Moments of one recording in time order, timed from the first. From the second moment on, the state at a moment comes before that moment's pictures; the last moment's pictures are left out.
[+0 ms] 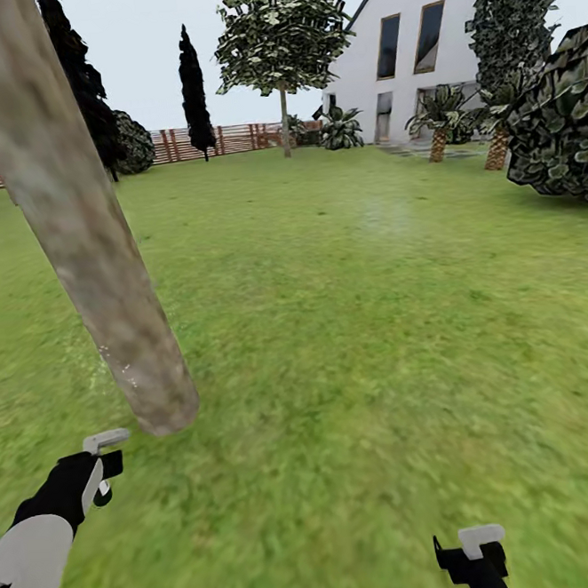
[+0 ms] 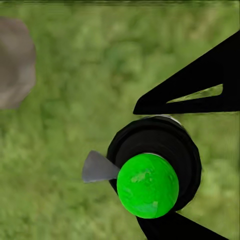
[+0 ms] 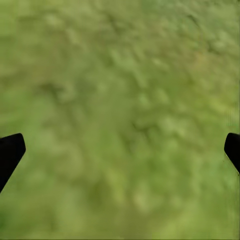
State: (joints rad) left arm -0.79 0.25 0.40 -0.47 -0.19 0.45 0.06; right arm -0.48 -0.08 -0.16 -0.04 0.31 -0.52 -0.16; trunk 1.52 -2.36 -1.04
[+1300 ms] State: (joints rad) left arm -0.79 0.23 0.40 -0.47 -0.20 0.45 0.06; right arm -0.48 -0.08 -0.16 -0.04 0.31 -0.52 -0.16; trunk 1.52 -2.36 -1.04
